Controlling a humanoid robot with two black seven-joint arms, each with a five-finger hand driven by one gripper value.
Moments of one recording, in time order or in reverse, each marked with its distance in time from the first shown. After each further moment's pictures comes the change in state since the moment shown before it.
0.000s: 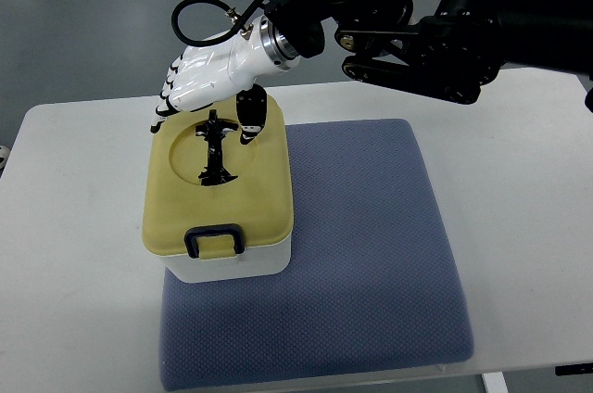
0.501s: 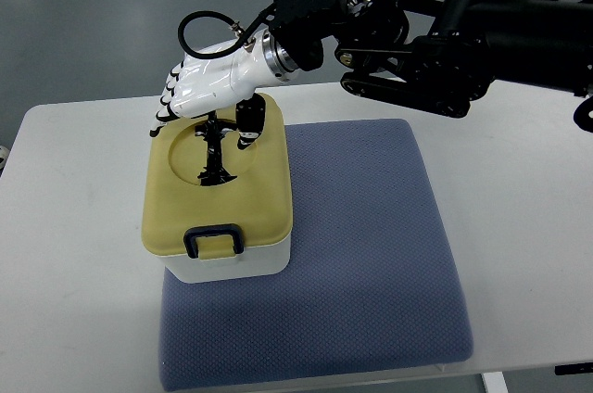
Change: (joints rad) left arm 0.000 0.000 0.000 0.000 0.000 0.000 0.000; right arm -0.047 0.023 -0.002 -0.034 -0.031 -0.070 0.001
